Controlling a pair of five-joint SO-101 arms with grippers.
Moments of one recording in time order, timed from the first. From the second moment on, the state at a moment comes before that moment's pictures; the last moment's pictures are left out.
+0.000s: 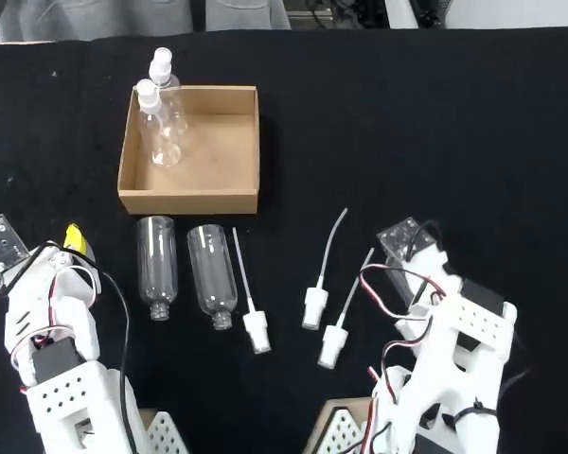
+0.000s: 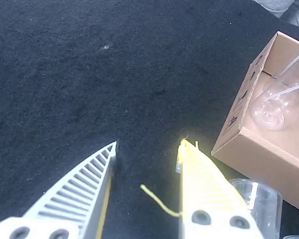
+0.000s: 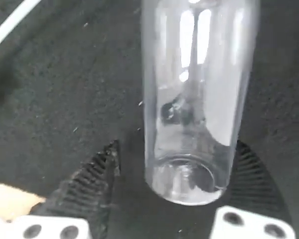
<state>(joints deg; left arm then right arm) -31.3 -82.3 88.8 29.6 7.9 29.5 -40.4 71.1 61.1 59.2</state>
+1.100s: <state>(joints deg) -31.3 -82.9 88.8 29.6 7.9 13.7 -40.3 60.4 65.3 38.7</state>
